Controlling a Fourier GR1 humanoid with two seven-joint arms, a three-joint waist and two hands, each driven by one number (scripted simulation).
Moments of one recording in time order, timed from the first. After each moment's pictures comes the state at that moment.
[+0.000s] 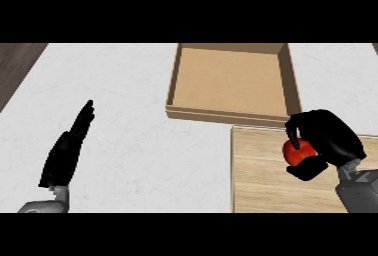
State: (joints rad) left arm -0.03 0.20 -0.02 -1.57 -0.18 0.05 0.08; right arm -0.24 -0.53 0.28 -1.64 0.81 0.31 0.17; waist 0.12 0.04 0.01
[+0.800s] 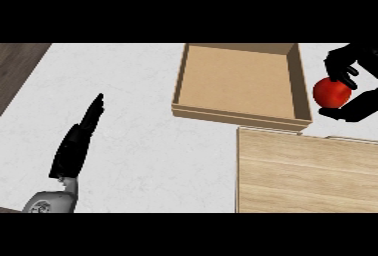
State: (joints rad) left arm -0.09 0.18 -0.05 -1.55 -0.19 0.04 0.10; right arm -0.66 -0.68 0.04 -1.17 0.49 0.37 -0.60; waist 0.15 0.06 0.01
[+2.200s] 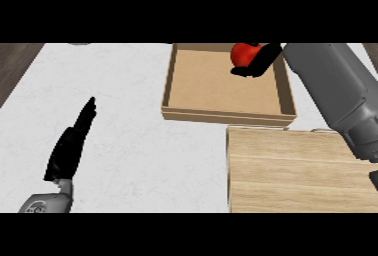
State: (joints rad) left arm -0.08 0.18 -0.01 -1.51 -0.19 0.05 0.08; right arm -1.28 -0.34 0.22 -0.43 0.48 0.36 -0.75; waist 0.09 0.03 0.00
